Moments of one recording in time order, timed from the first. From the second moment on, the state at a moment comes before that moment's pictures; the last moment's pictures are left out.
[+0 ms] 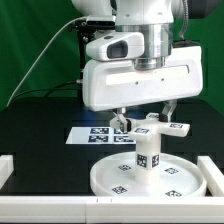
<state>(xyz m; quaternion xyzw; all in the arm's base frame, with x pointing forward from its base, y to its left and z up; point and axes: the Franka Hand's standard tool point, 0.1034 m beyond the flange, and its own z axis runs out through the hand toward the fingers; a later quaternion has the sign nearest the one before) 0.562 0.032 0.099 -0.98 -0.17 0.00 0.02</state>
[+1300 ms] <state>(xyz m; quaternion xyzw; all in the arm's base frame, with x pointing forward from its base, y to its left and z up) 0.565 0.040 0.099 -0.92 0.38 0.00 0.03</state>
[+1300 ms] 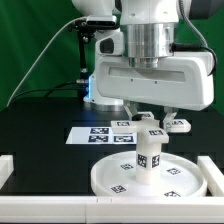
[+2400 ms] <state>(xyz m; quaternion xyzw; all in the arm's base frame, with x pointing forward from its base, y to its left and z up) 0.568 0.042 0.121 -0.83 0.55 0.02 0.06</state>
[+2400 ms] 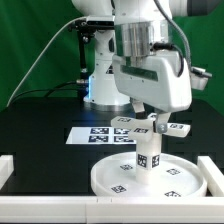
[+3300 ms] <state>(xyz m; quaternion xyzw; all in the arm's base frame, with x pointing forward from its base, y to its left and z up) 0.571 0.043 0.134 -0.99 0.15 -0.01 0.06</state>
